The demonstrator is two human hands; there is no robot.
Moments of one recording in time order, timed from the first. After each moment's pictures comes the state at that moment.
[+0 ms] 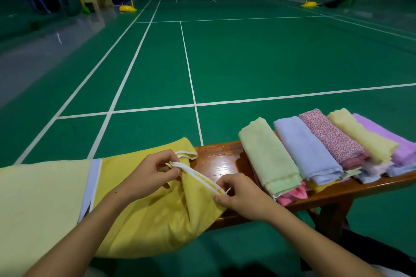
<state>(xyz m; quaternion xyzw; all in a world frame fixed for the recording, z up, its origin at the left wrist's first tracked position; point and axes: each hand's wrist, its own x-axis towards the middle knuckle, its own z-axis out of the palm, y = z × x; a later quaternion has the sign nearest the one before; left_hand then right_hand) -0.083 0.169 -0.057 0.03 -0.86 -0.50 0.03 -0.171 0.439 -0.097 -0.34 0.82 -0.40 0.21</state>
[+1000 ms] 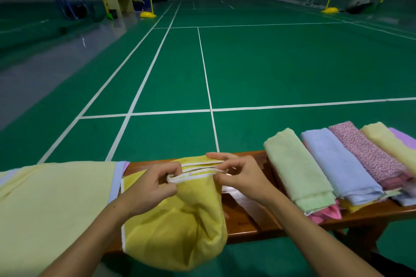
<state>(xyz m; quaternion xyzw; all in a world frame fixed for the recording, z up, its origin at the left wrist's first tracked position) -0.048 0.131 -0.043 -0.05 -0.87 -0.48 0.06 -0.191 0.365 -0.071 -0.32 0.66 -0.64 0.21</state>
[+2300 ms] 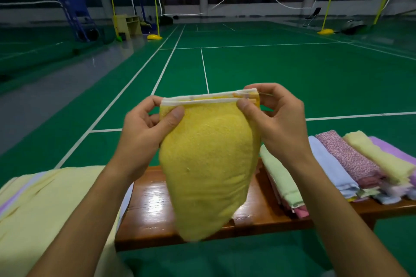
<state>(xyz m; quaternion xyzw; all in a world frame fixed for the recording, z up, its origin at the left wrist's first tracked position) -0.017 0.184 0.110 0.02 -0.69 -0.65 0.30 -0.142 0.403 0.113 -0.31 0.66 -0.67 -0.13</state>
